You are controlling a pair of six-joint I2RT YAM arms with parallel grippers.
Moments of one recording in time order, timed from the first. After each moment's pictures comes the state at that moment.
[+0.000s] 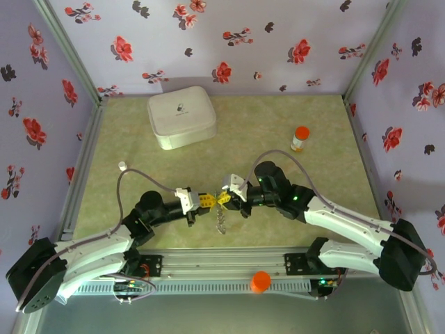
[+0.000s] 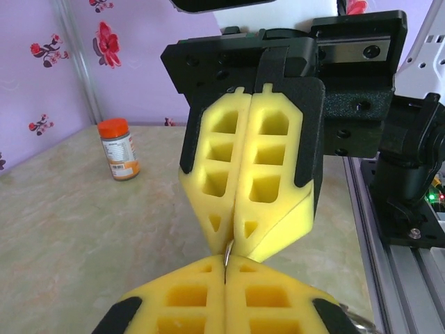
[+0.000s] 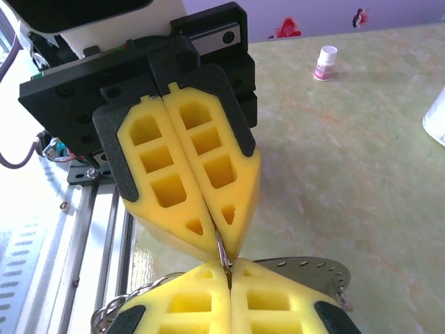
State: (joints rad) left arm -0.88 0.91 0.20 0.68 0.44 0.11; right arm 0.89 1.09 0.68 -0.11 -0.56 -0.27
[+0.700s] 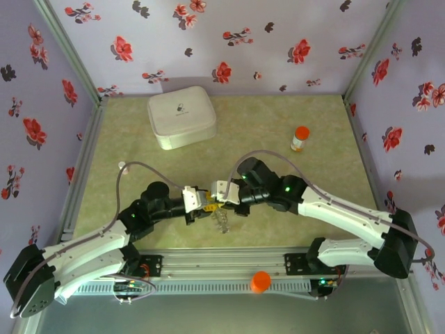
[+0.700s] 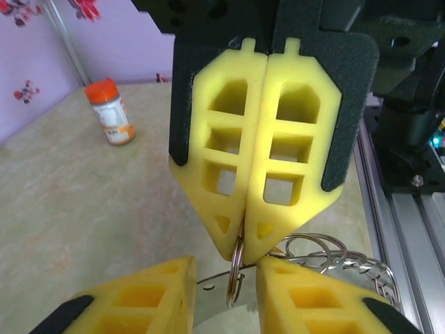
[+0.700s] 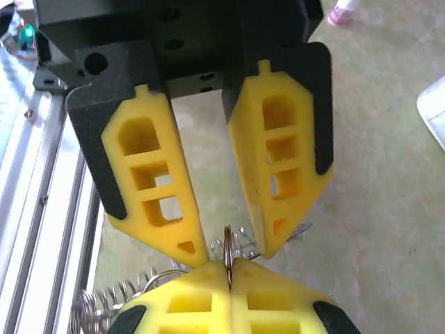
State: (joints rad) left arm -0.88 0.86 0.36 0.23 0.44 0.28; right arm 1.01 1.20 0.96 -0.54 -0.32 -0.55
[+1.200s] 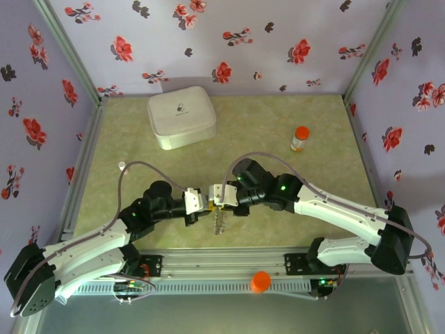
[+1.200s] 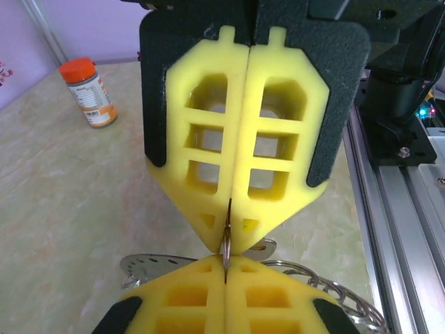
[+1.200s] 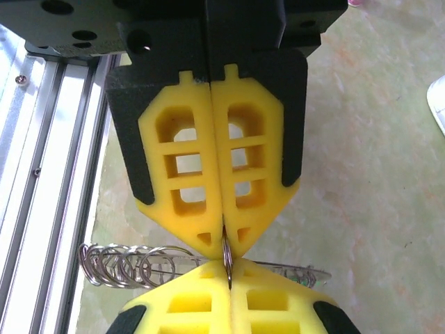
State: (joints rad) left arm -0.89 0.87 0.38 0.17 0.46 0.33; right arm 1.03 1.22 0.99 -0.58 -0.29 -0.59
